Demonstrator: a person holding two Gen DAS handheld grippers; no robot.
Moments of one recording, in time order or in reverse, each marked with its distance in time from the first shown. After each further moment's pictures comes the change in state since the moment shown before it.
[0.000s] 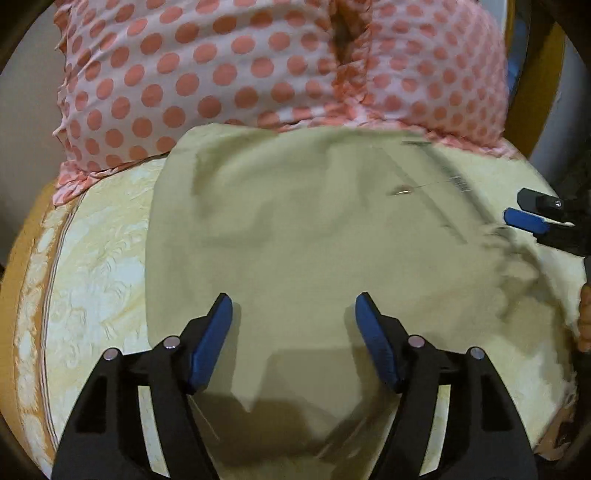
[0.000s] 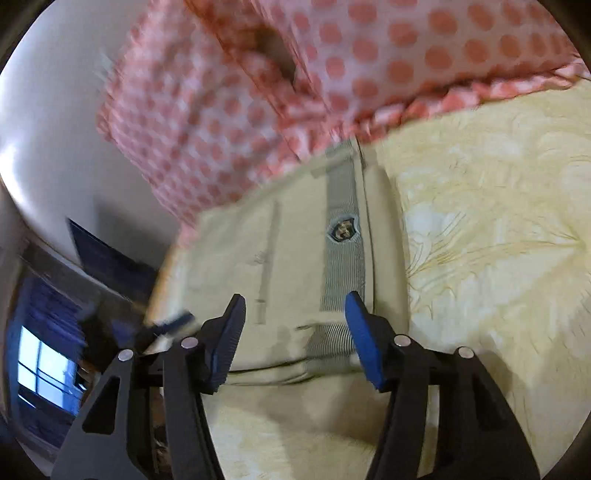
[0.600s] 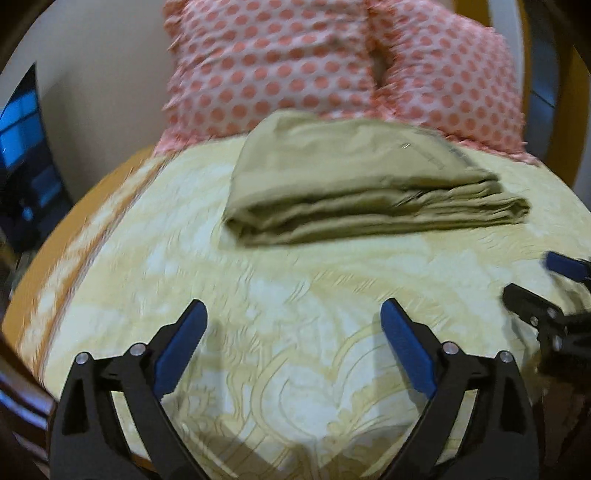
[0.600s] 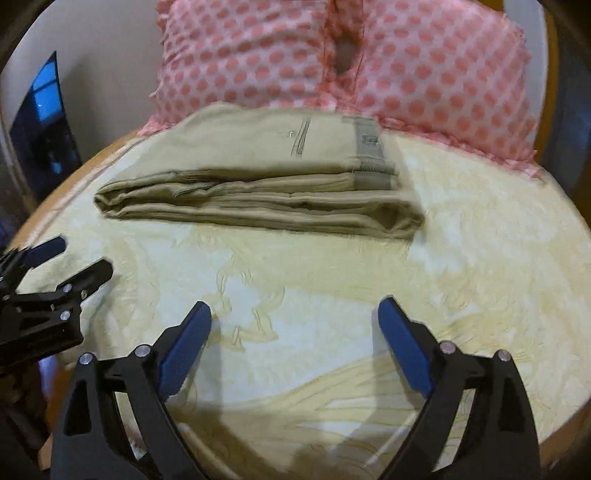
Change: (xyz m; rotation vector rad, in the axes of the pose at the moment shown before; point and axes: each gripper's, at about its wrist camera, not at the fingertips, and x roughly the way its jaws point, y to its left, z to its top) left arm -0.062 -0.034 -0.141 -0.155 -0.160 0.284; right arm 0.007 0.078 -0.172 -0.508 -0.099 -0.603
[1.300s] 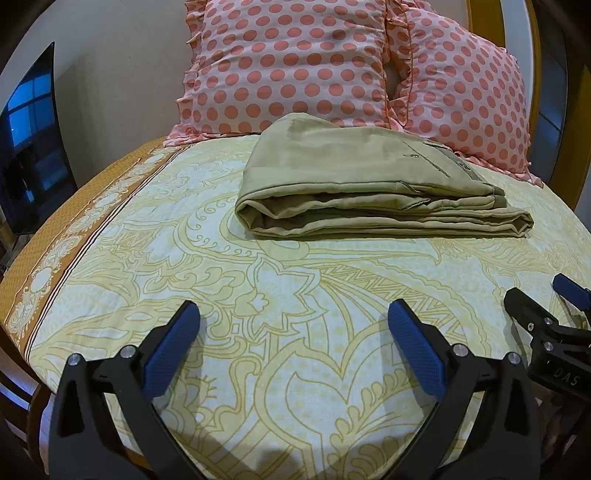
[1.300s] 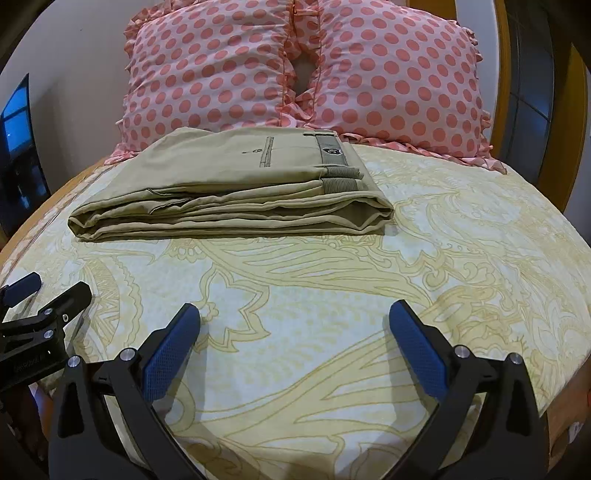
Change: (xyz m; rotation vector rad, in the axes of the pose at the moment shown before) left arm -0.002 0.006 -0.010 -0.049 -0.036 -0.006; right arm -0.006 0.003 -0.012 0.099 -0.059 -0.047
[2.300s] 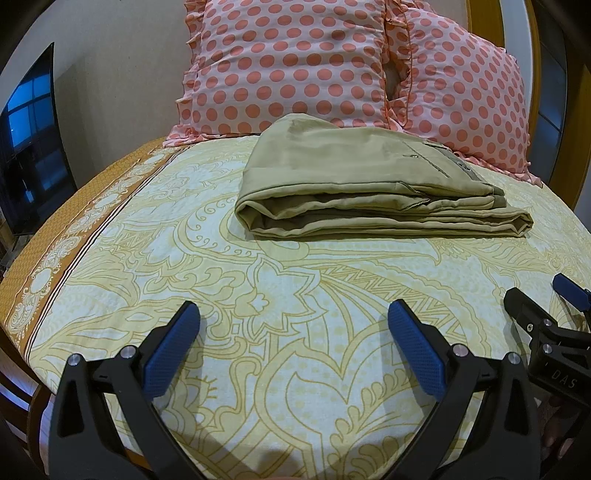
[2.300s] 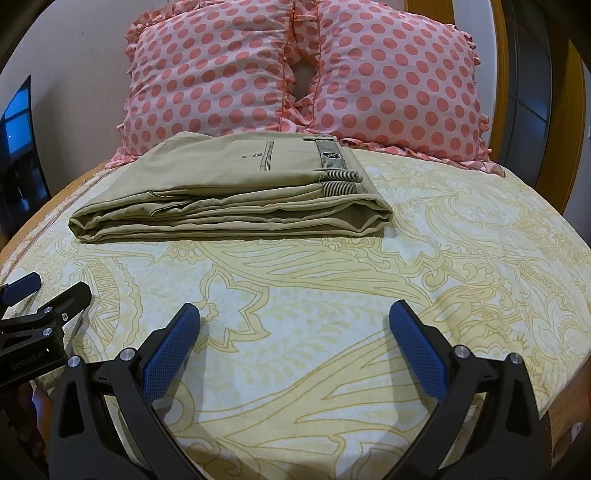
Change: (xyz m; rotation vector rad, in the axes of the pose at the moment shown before) left arm 0.000 -0.001 0.000 -0.004 -0.007 0.000; right arm -0.001 0.001 0.000 0.000 -0.017 -0.001
